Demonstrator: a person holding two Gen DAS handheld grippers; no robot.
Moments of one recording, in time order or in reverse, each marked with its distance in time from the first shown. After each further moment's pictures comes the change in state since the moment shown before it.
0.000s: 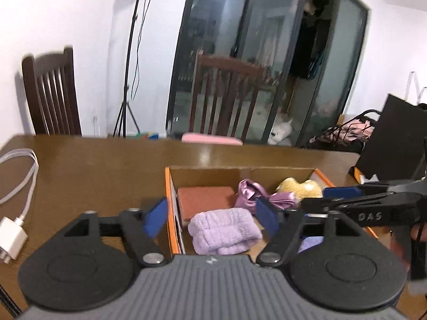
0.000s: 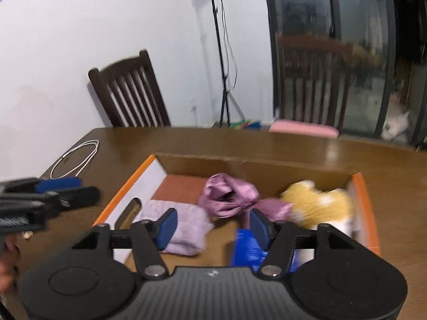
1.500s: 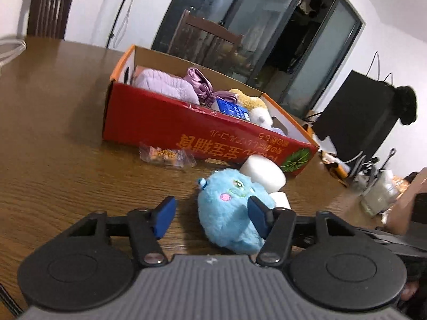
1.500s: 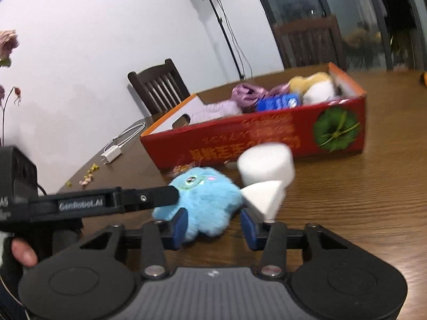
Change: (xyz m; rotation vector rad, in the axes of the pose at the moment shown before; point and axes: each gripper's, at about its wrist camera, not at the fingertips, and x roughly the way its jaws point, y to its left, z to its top) left arm -0.026 -0.050 -0.176 -0.214 0.105 -0.194; right arm -0.084 0.013 -0.207 0.171 -0.071 0.200
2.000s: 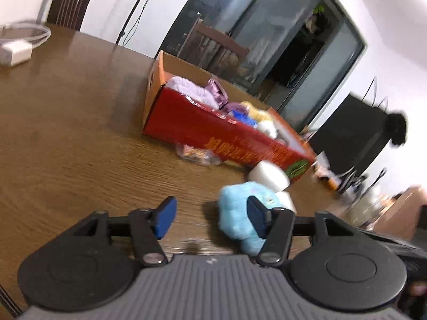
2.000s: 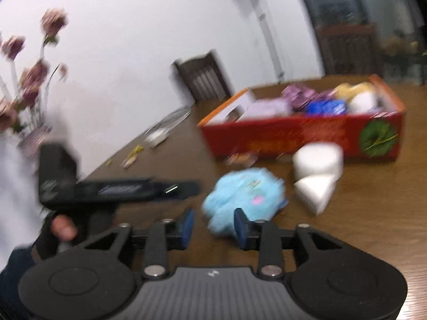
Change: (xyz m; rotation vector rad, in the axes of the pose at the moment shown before) left arm -0.050 0.037 -0.010 -0.101 -0.048 -0.054; right arm -0.040 0.035 -0.005 -0.092 -0.002 0.102
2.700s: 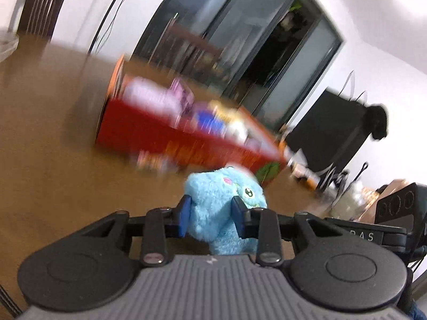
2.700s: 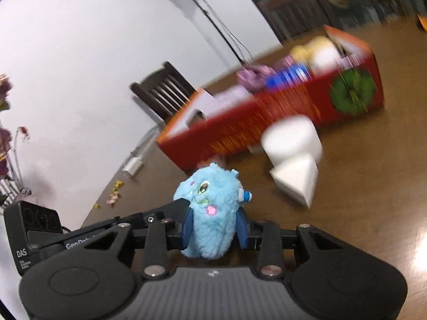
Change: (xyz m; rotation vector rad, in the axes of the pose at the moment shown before) left arm 0.017 -0.033 0.015 0.090 -0.040 -0.080; right arm 0.023 -0.032 0.008 0.274 -0.005 0.019
